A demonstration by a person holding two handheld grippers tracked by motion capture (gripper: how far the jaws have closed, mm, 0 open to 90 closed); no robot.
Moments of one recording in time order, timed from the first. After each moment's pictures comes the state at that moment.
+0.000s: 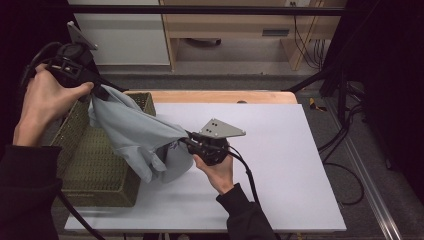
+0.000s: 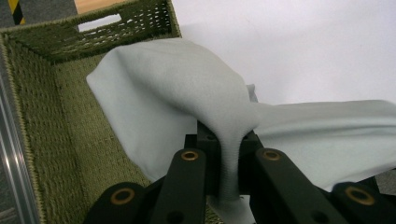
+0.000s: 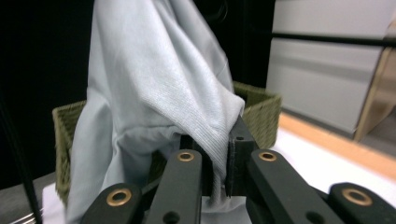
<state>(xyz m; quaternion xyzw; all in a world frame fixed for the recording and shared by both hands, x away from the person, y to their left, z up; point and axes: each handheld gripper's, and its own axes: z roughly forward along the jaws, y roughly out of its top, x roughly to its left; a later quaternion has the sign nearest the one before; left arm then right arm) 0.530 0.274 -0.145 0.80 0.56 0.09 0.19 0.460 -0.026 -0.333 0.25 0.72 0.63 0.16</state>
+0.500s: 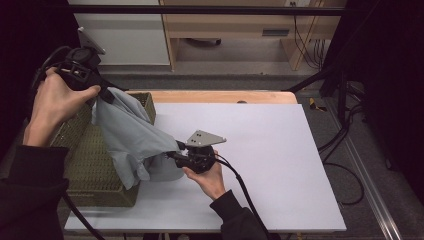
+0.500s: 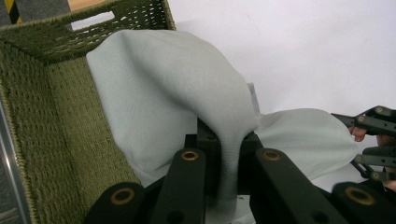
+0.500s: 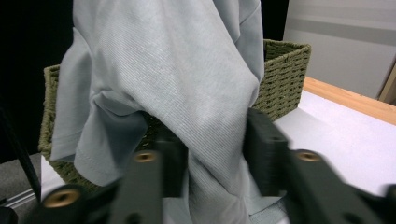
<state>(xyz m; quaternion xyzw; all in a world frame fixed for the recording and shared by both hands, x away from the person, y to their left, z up) 0.536 0.269 -0.156 0.80 0.56 0.09 0.18 0.468 0.001 -0.378 0.26 0.75 0.59 0.13</state>
